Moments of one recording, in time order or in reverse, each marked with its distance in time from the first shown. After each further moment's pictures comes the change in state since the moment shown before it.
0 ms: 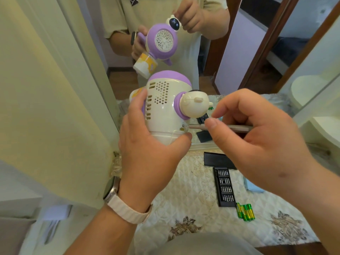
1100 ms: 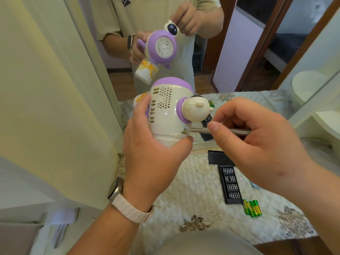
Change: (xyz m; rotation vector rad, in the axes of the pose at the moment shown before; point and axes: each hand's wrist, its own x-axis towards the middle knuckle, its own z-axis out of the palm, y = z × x) left_hand 0.004 -0.016 -0.014 0.014 -0.060 0.003; right_hand 0.000 -0.007 0.017 -0.024 -0.008 0.087
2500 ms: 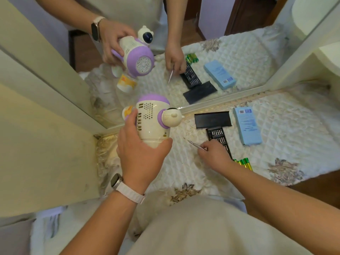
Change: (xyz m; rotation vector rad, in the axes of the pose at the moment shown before) left_hand -0.029 -0.097 0.077 0.206 -0.168 -0.247; right_hand -0.104 0.255 0.147 -0.088 -0.359 0.848
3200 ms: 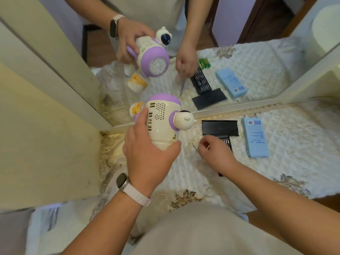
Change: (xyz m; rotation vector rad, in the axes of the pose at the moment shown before) left_hand 0.000 0.013 -0.003 0.040 0.021 0.002; right_hand 0.004 -0.039 -0.022 -0.038 0.031 -0.108
